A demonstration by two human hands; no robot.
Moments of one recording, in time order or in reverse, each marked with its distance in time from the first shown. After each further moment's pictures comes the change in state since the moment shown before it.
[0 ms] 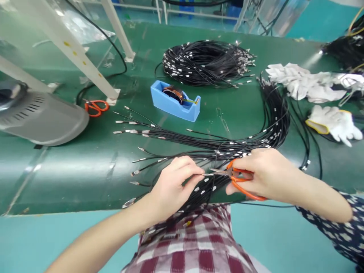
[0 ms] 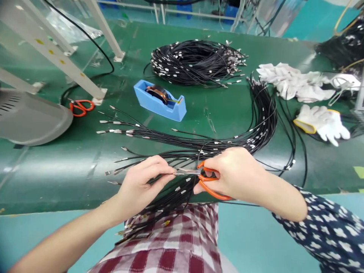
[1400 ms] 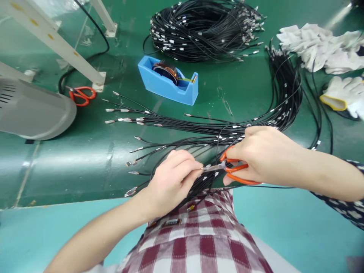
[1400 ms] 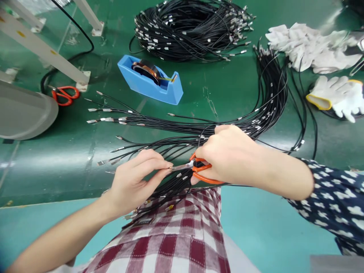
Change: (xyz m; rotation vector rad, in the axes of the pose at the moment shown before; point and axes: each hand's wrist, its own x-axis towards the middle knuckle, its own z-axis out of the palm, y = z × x) left_hand -0.009 0.003 -0.003 0.142 -0.042 0.101; right_hand 0.019 -0.004 0.001 -0.149 -0.094 -0.138
